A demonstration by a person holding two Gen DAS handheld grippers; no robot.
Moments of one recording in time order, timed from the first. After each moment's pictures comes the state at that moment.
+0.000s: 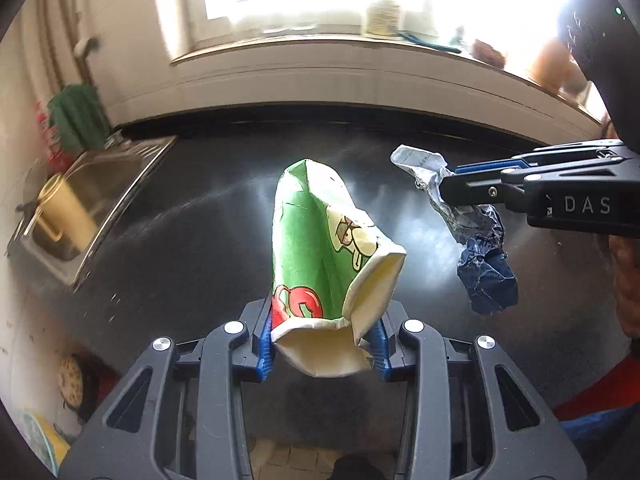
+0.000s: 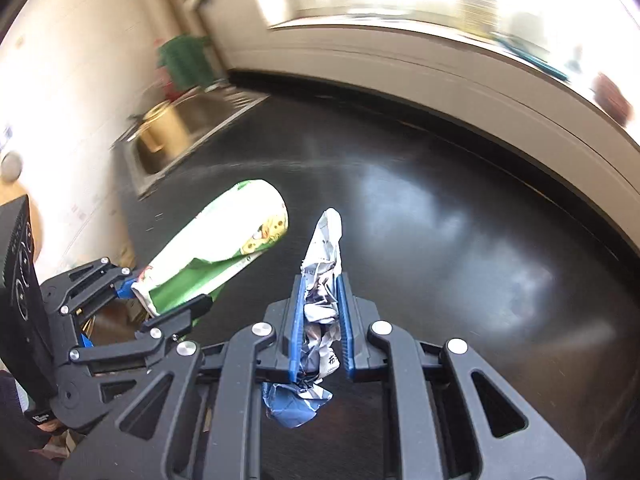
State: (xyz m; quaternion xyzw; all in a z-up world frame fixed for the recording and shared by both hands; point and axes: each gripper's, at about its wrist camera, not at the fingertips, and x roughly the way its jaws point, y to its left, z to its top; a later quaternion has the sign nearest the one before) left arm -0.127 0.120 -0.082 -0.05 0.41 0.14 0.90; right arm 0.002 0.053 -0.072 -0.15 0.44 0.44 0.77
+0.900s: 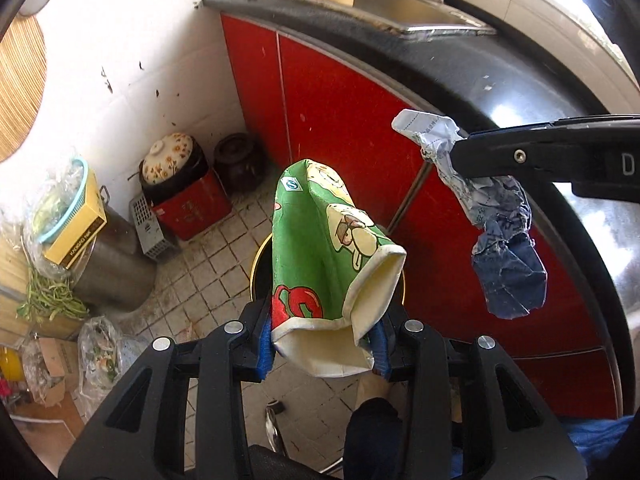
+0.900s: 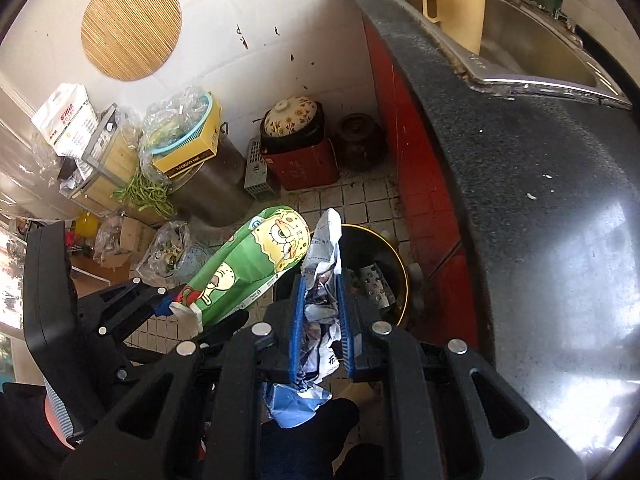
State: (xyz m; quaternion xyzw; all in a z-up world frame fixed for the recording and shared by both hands) left arm -0.381 0.308 -0.210 -0.26 0.46 0.41 0.75; right arm -0.235 0.345 -0.199 -0.33 0.46 0.63 0.53
